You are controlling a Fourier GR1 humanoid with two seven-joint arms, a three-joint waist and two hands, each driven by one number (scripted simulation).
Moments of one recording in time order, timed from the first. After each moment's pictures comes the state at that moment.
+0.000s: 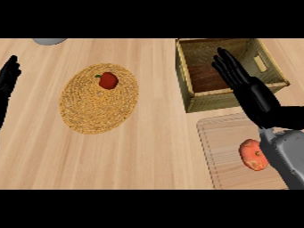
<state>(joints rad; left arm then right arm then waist) -0.24 0.60 -0.06 -1.37 0.09 0.17 -0.05 -0.42 -0.44 0.32 -1.47 -0.41 0.04 -0.17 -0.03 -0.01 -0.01</state>
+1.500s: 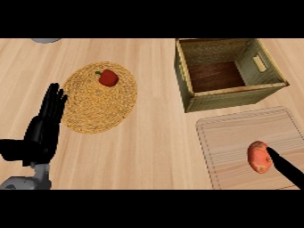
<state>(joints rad) -0.05 0.26 -0.14 -1.57 0.22 0.27 -0.08 0.23 -0.60 0.24 -1.53 0.36 -0.82 0.53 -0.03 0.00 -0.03</state>
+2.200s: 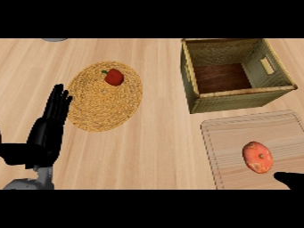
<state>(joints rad) -0.04 0.25 -0.16 -1.62 0.21 0.27 -0.05 0.17 -0.85 0.28 -2.03 0.42 -0.38 1.17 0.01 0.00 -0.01</state>
